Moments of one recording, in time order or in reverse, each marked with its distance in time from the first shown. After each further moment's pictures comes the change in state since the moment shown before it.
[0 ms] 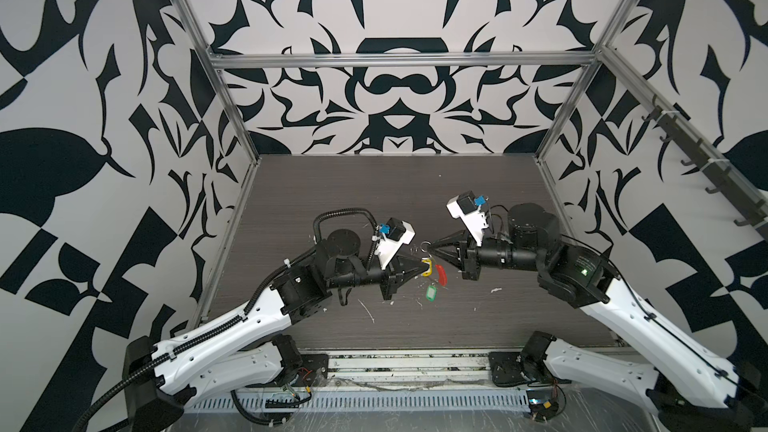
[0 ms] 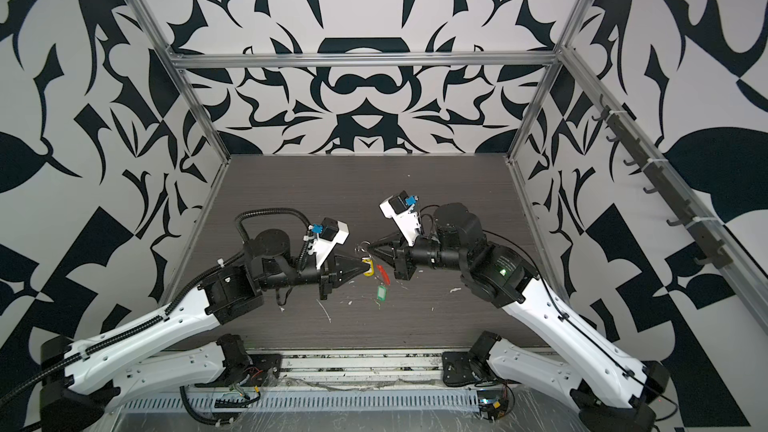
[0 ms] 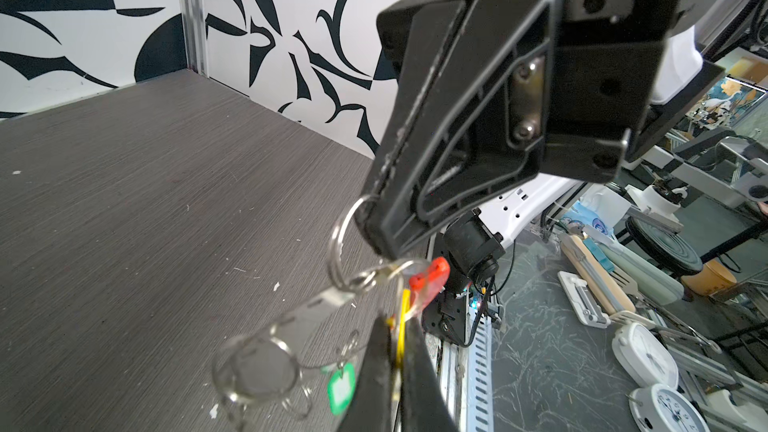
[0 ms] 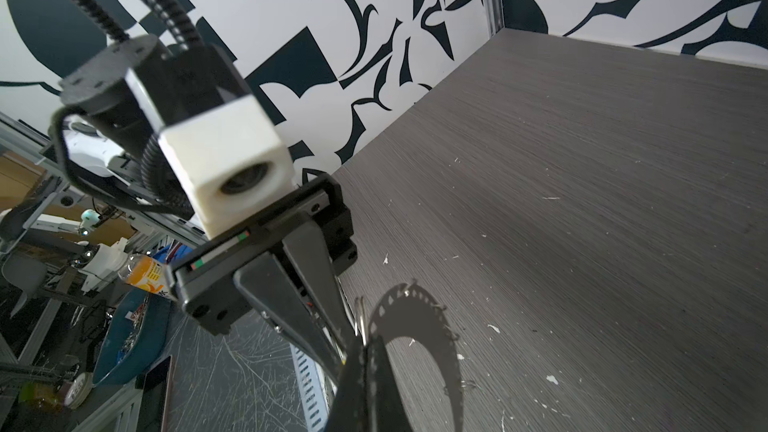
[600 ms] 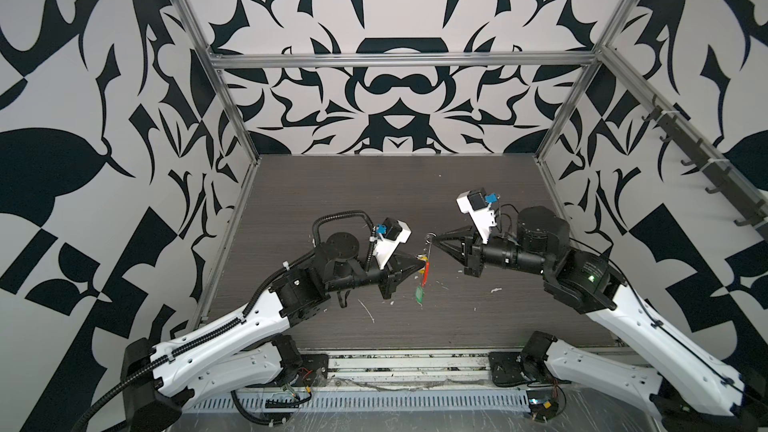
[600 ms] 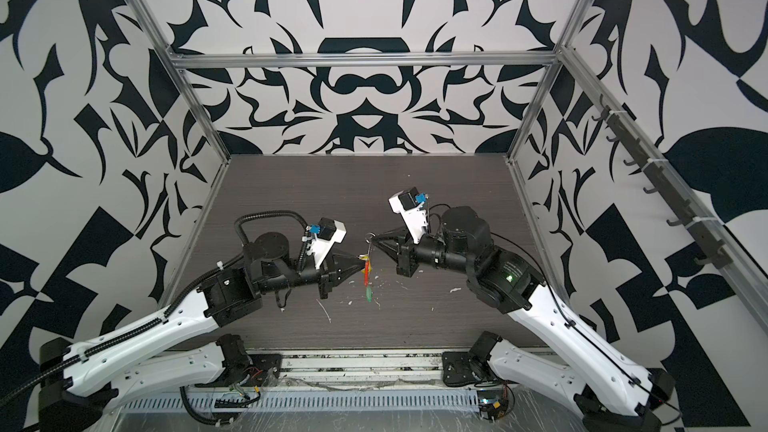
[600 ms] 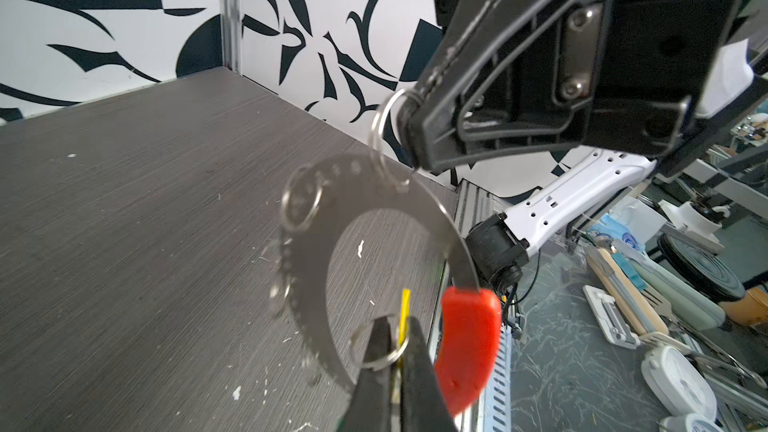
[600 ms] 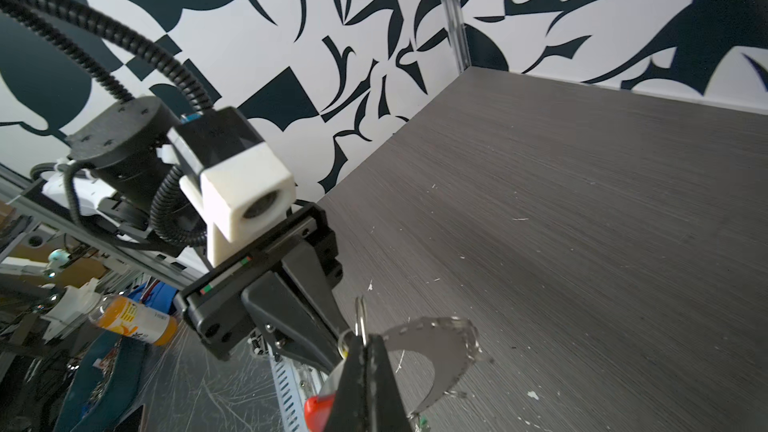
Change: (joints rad) left arm 0.000 -0.055 -0.048 -0.009 -0.117 -0.018; right arm 0.000 -0.062 -0.040 0.031 0.131 0.025
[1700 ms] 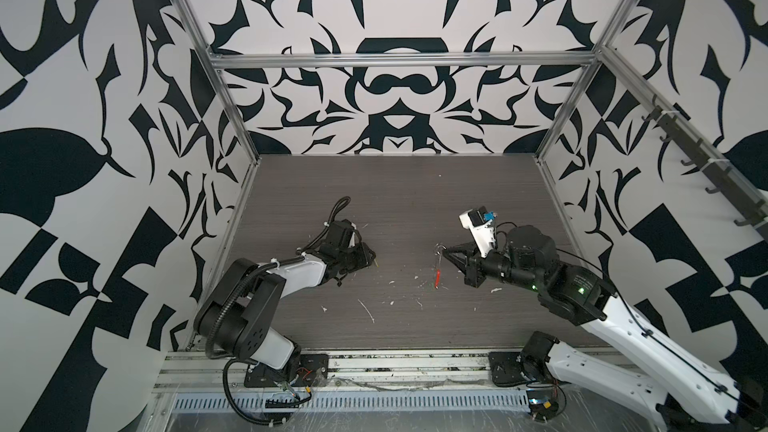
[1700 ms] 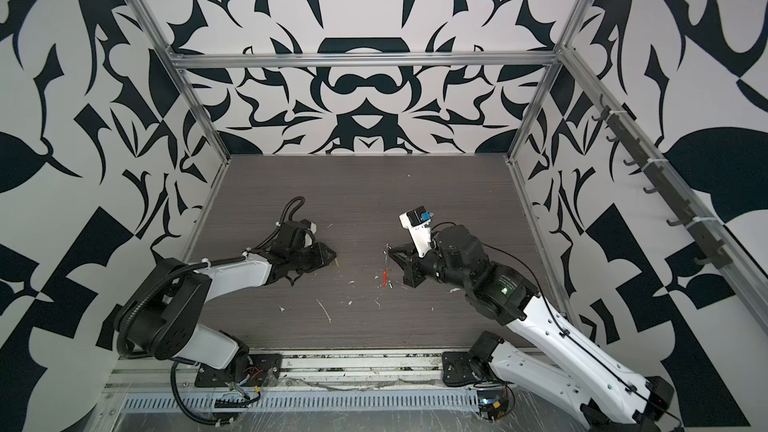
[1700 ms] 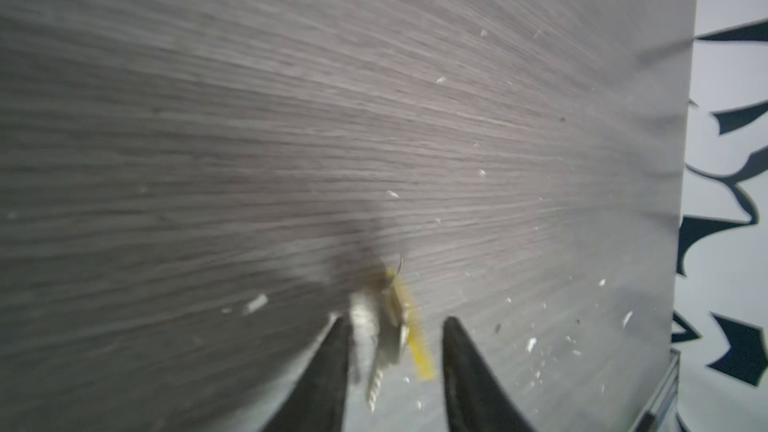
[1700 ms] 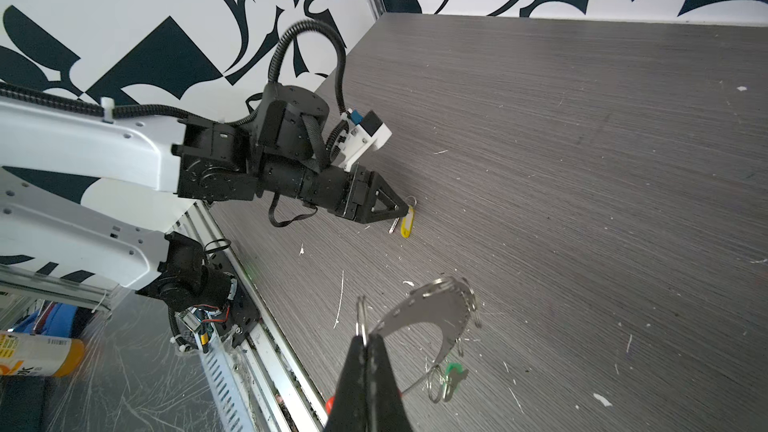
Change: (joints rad) left arm 0.523 0.621 -0.199 0.160 -0.011 -0.493; right arm 0.000 -0.074 -0.180 -0.046 0.144 0.019
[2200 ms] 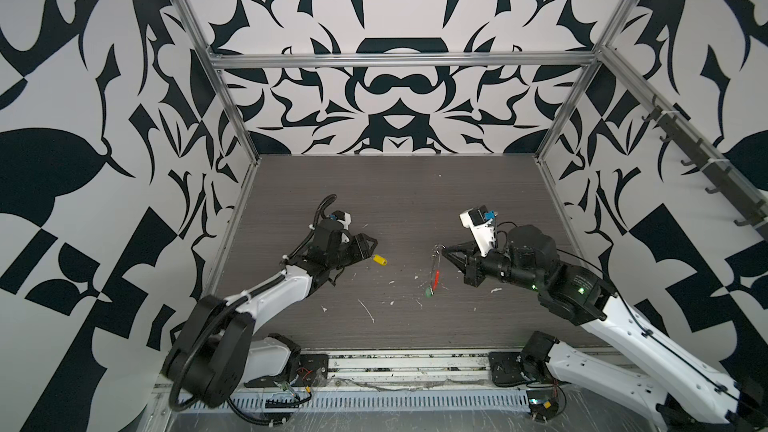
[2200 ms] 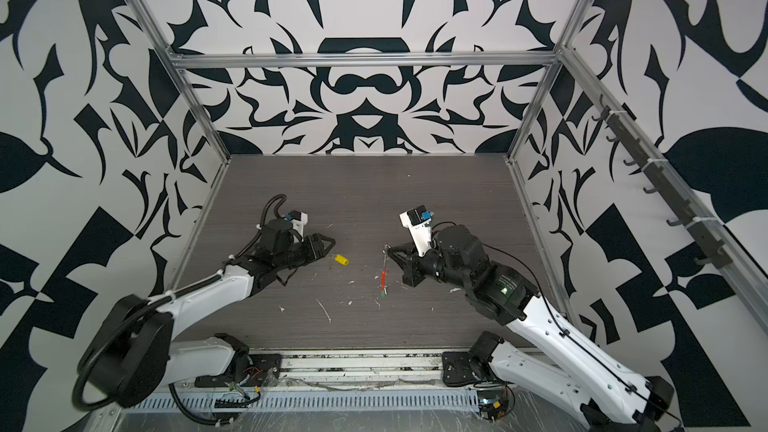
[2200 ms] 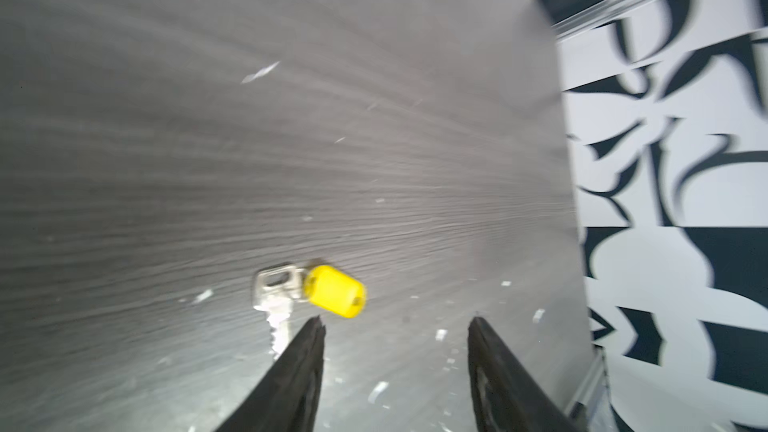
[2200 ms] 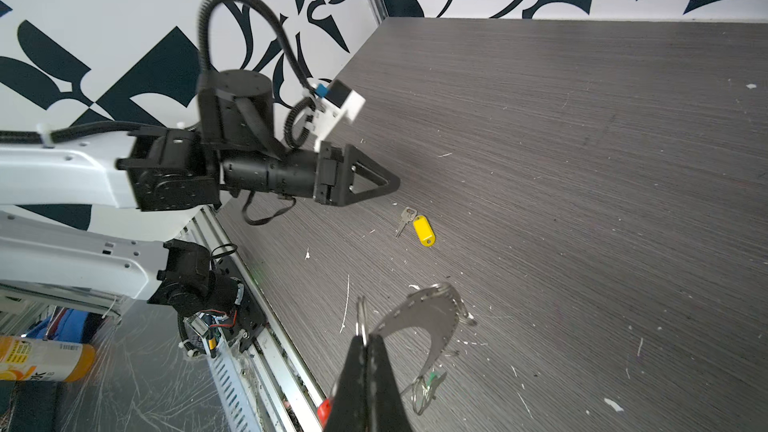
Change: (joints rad) left arm -0.008 -0.341 -0.032 0.003 0.010 -0.020; right arm 0.000 0.000 0.000 0.018 -0.003 0.026
